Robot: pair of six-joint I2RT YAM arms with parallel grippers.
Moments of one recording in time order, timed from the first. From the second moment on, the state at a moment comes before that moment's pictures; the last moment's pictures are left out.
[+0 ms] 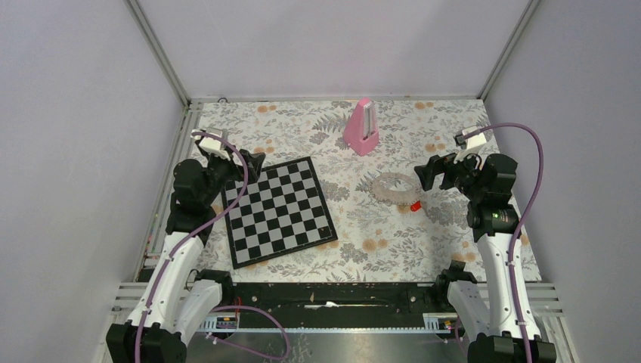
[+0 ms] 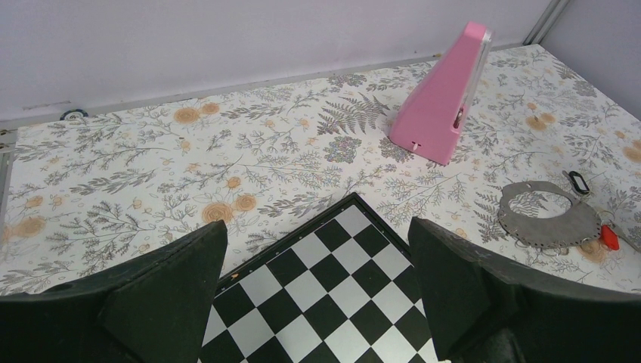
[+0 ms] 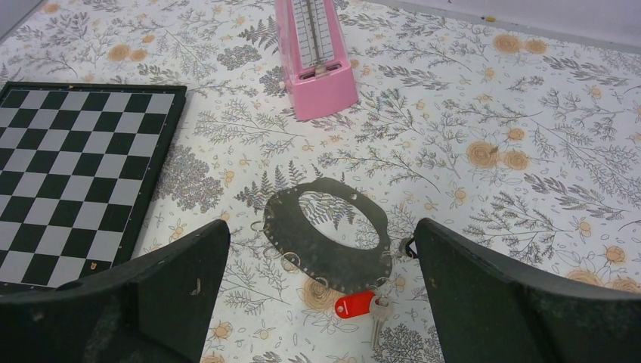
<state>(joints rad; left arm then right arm) -0.09 0.81 0.65 0.10 0.32 -0.10 -0.12 0.79 0.76 -0.28 -0.54 -0.07</state>
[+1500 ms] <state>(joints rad) -0.06 0.82 0.65 0.05 0.37 -0.10 -0.13 0.78 0.76 -0.30 -0.54 -0.07</state>
